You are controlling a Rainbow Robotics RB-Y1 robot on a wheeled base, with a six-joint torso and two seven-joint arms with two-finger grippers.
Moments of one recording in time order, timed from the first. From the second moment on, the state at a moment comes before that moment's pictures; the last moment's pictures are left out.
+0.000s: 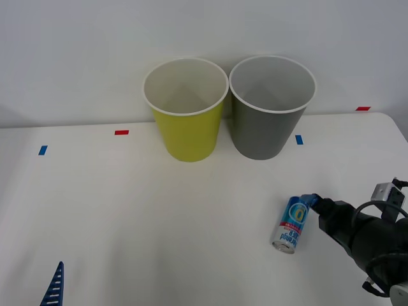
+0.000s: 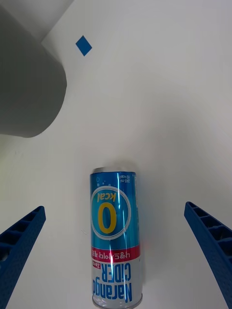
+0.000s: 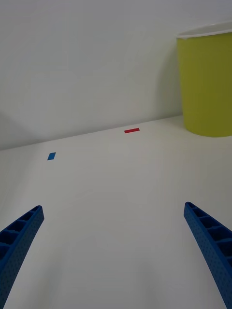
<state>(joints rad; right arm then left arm) 0.34 -0.46 0.11 -2.45 -0.27 1.15 0.58 1.08 0.45 -0.11 -2.15 0.33 -0.49 -1.70</state>
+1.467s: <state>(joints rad) 0.00 -0.65 0.24 -2.14 -0.55 1.26 0.49 1.08 0.45 -0.11 -2.15 0.33 -0.49 -1.70</state>
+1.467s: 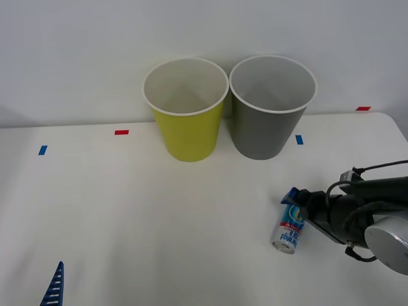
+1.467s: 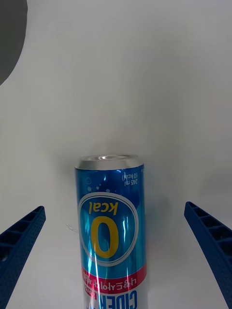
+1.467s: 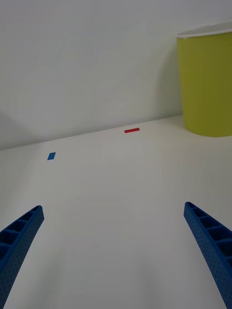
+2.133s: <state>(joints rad) -0.01 -0.58 0.25 -2.07 -0.48 1.26 0.53 1.08 0.45 -0.11 -2.15 0.33 -0.49 -1.70</state>
